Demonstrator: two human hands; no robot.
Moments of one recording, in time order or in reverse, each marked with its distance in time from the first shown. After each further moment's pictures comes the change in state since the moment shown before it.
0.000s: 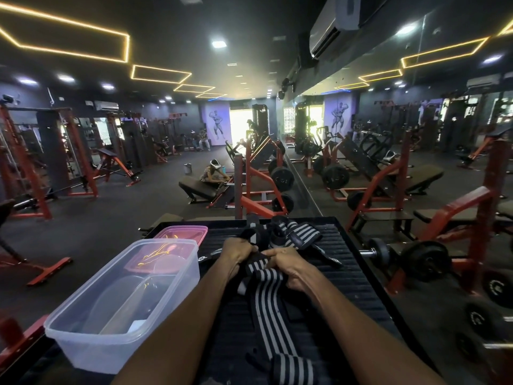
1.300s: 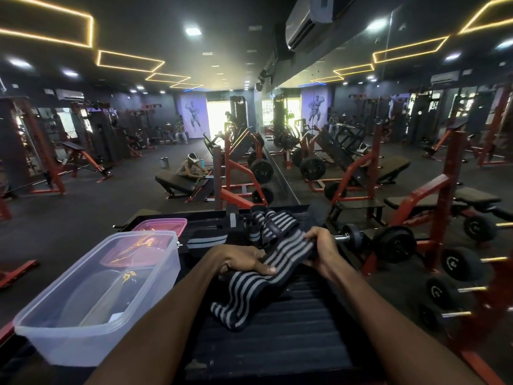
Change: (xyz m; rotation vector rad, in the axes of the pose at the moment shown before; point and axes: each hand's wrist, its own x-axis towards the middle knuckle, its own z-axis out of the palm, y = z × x) left_hand -0.043 0.012 0.019 0.426 -0.888 0.210; right_hand -0.057 -0.004 -0.088 0.229 0.499 -0.082
